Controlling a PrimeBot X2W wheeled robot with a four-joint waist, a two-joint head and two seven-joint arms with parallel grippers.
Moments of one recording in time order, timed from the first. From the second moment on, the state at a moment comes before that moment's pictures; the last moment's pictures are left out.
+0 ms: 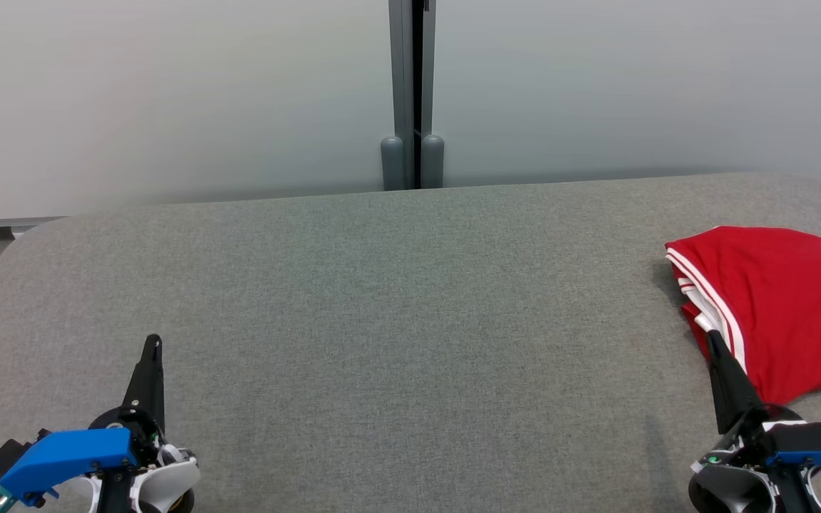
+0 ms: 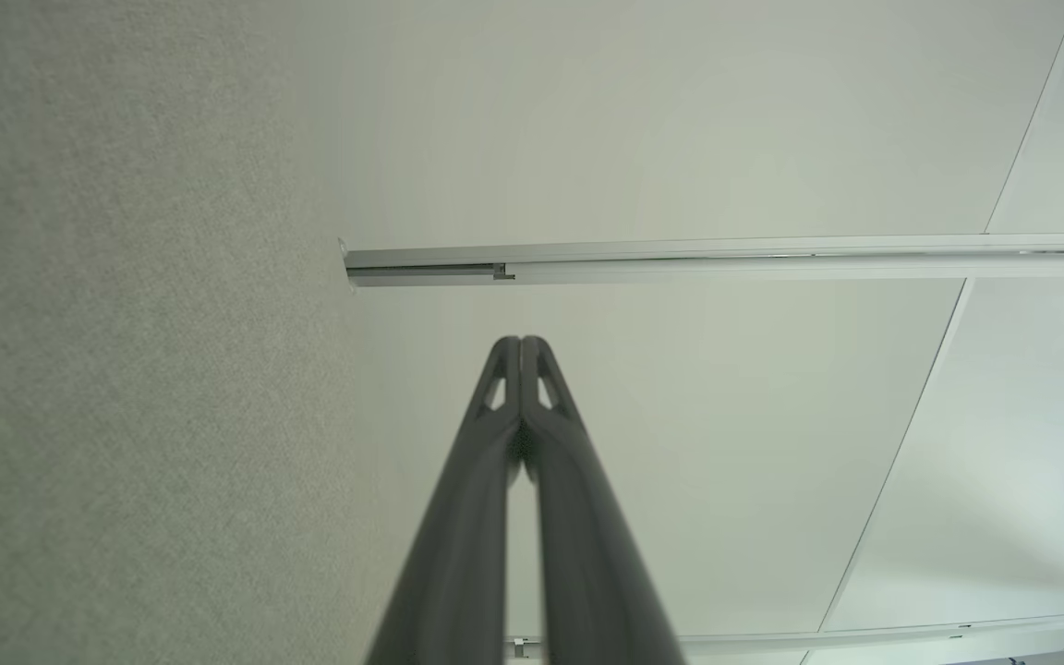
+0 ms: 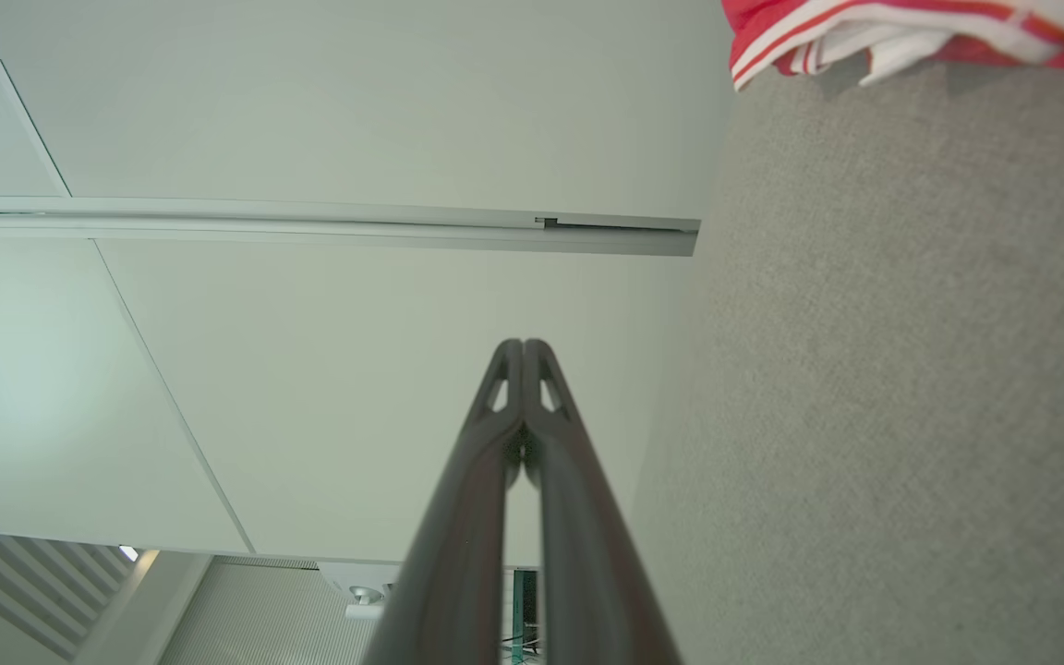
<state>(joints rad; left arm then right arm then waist) -0.10 0.05 0.11 0.25 -1.60 -0.12 0.11 -0.10 -0.05 -0.11 0.24 1.59 0.13 0.11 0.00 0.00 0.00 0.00</state>
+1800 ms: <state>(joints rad) -0.10 0.05 0.12 0.25 -1.61 -0.13 0.11 -0.10 -0.05 -0.11 0.25 1.61 0.13 0.11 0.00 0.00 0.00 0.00</state>
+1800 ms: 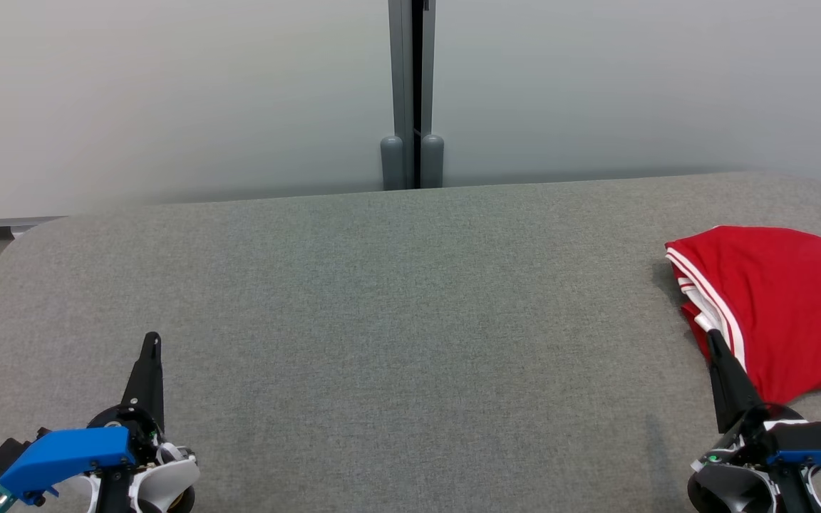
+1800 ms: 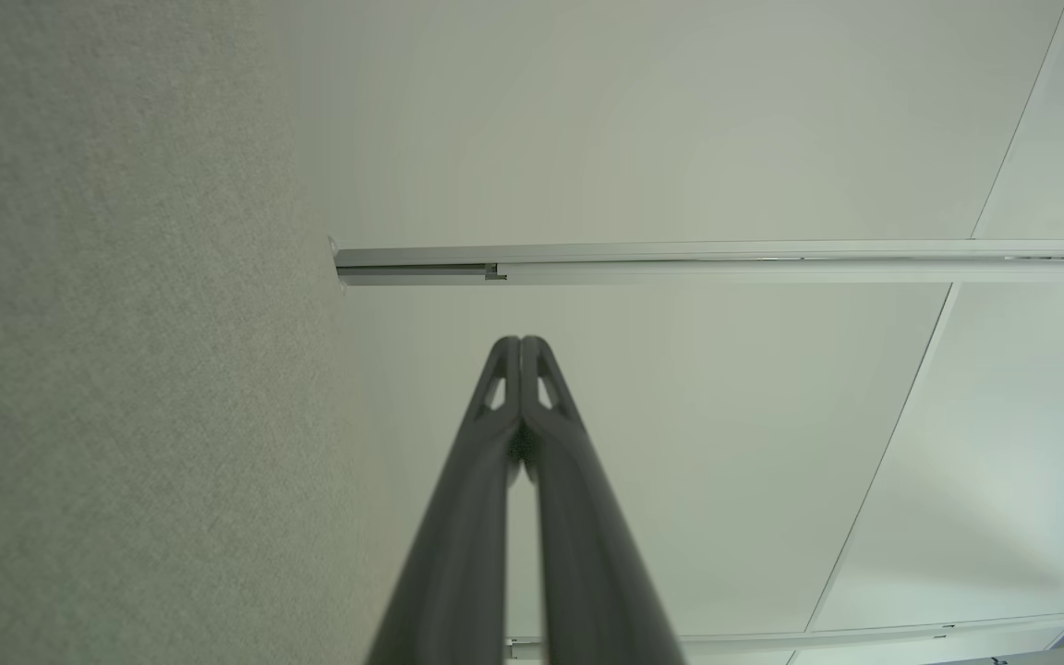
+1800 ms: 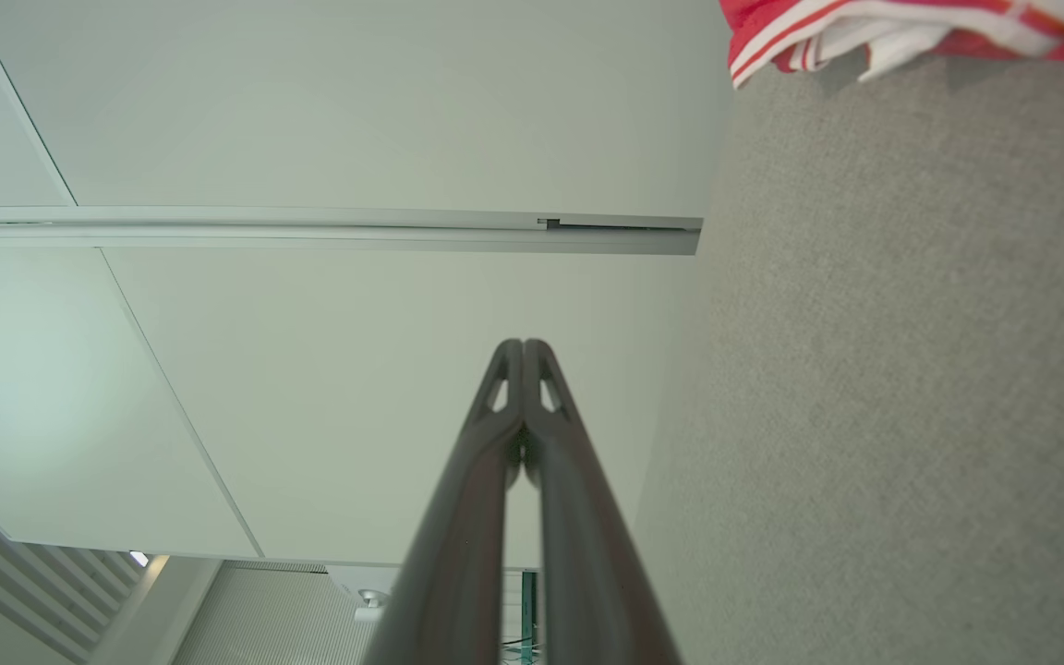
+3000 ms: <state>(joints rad) -0.10 0.05 0.12 0.25 -1.61 -0.13 0.11 -0.10 -0.05 -0.11 0.25 1.61 0.13 0.11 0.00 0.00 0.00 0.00</state>
